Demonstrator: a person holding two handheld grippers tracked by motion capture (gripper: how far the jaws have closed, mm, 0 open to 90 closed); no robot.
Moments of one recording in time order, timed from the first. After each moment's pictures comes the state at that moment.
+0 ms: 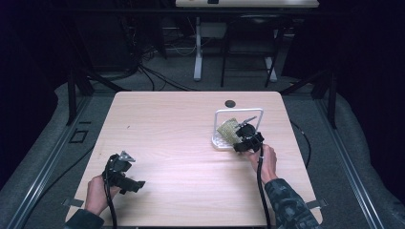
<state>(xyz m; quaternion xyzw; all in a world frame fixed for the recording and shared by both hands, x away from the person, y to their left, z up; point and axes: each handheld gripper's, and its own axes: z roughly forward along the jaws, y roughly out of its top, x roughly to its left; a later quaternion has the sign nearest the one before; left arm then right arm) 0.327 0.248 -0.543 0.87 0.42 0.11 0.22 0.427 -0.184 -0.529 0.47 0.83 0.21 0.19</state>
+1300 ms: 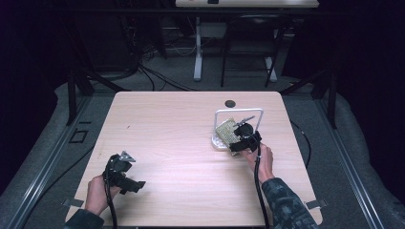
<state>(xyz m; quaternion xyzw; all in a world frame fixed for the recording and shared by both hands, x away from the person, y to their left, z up) 0.327 0.248 -0.542 0.87 0.42 0.11 0.22 0.432 -0.179 -0.533 0.48 0.83 0.22 0.19</state>
